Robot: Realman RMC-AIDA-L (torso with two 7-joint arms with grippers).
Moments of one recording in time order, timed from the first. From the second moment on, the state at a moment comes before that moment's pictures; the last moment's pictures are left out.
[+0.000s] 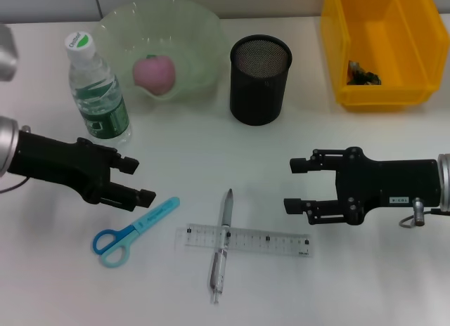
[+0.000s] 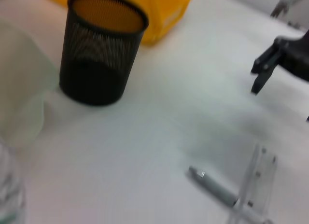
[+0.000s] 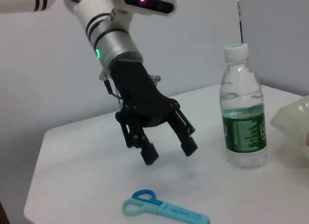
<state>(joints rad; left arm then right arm) -0.57 -2.06 0.81 0.98 2.36 1.73 -1.78 0.55 2.07 -0.68 -0.49 -2.09 -1.63 1.12</state>
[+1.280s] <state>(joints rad) -0.81 -2.08 1.37 1.10 2.73 1.73 -2.39 0.59 2.07 -0.68 -0.49 -2.04 -1.58 1.12</state>
